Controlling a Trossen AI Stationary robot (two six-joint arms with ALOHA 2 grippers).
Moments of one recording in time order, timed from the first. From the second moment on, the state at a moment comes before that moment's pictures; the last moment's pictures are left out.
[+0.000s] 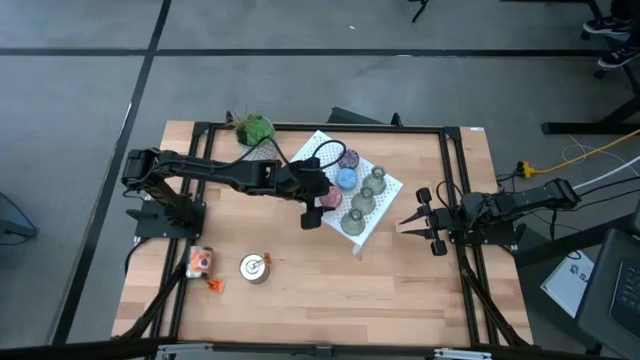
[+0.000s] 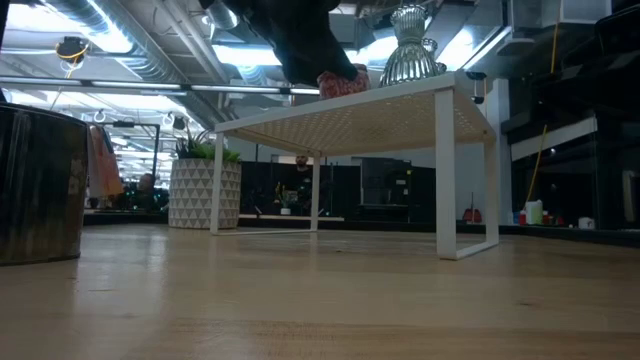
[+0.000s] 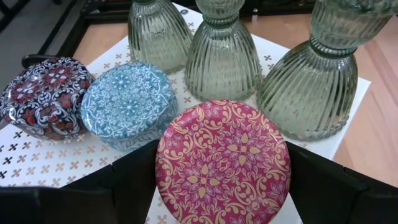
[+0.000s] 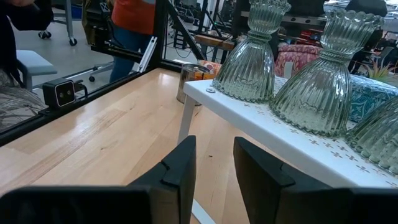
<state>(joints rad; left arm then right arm) 0.04 1.59 1.22 -0.26 -0.09 0.04 0.27 0.12 0.01 0.01 0.02 -0.17</state>
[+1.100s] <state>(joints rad) 0.04 1.59 1.22 -0.23 -0.08 0.04 0.27 0.12 0.01 0.01 0.02 -0.17</state>
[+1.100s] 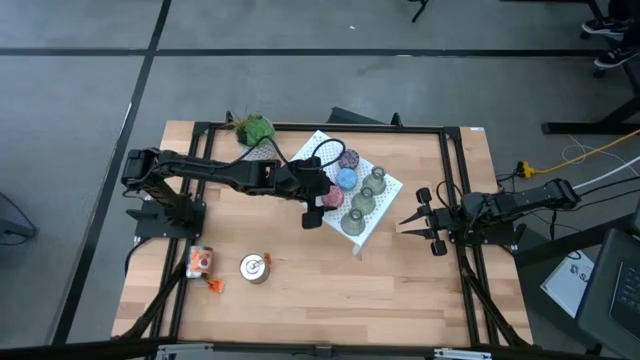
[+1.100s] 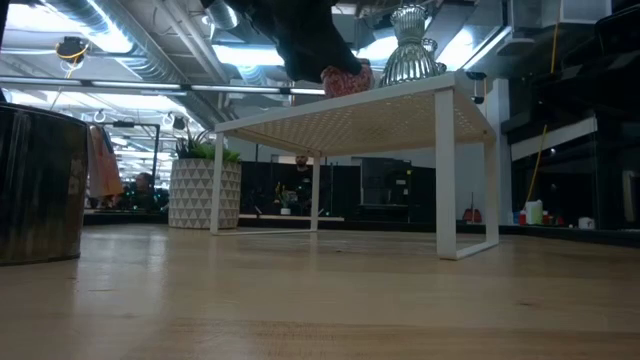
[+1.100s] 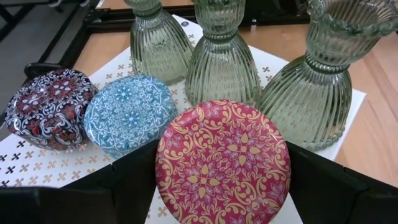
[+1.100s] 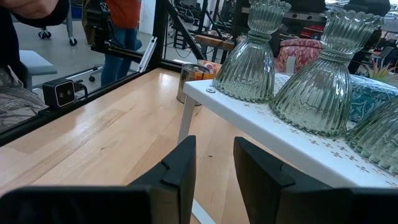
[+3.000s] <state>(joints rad) -0.21 1.46 1.20 -0.49 -0.50 -0.09 0.27 0.12 0.01 0.01 0.02 -0.17</state>
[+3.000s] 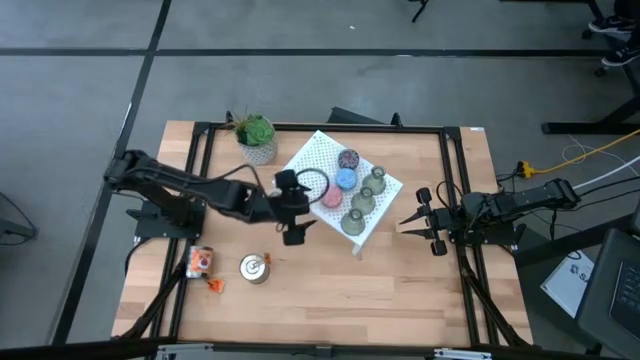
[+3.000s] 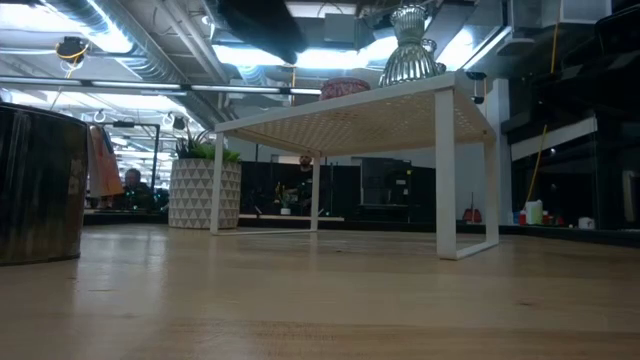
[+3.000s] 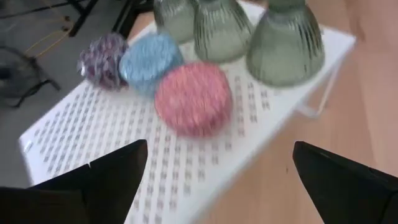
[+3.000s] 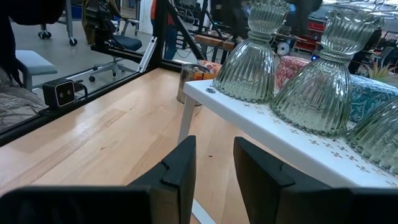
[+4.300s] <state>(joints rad) -0.48 1.46 1.20 -0.55 -0.22 -0.30 0.27 0.12 0.01 0.01 0.02 -0.17</state>
